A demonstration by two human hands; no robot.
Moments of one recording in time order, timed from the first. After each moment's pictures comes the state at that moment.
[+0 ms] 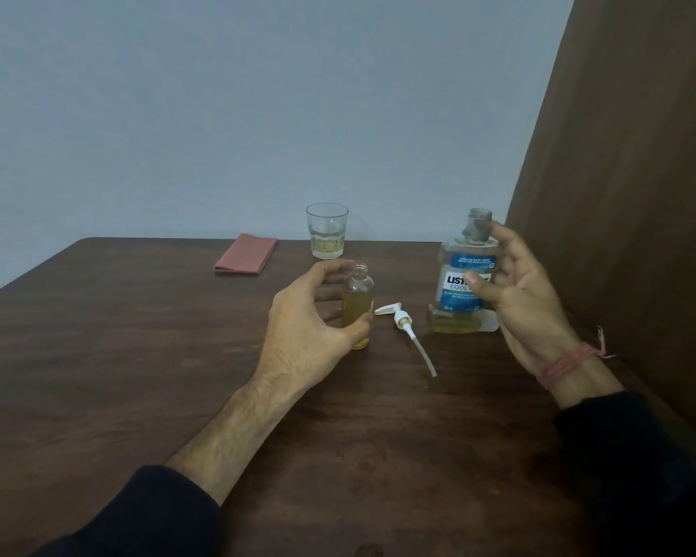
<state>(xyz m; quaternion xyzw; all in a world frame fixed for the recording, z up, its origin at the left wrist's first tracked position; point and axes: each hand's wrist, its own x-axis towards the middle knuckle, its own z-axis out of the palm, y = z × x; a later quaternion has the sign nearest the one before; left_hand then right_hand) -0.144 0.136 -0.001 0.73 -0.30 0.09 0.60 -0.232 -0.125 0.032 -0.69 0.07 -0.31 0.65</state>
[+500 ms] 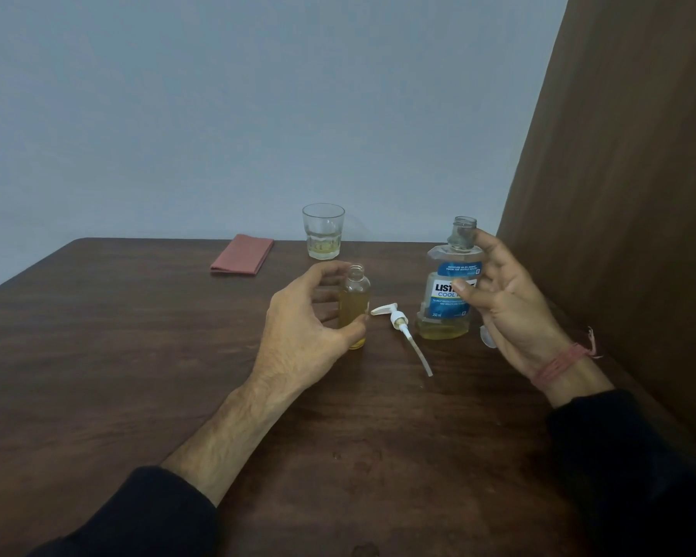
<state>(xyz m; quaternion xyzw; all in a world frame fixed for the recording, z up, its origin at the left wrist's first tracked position) -0.142 0.136 -0.003 0.74 -0.29 0.08 0.61 -0.231 -0.126 0.026 -0.68 0.04 -0.26 0.69</state>
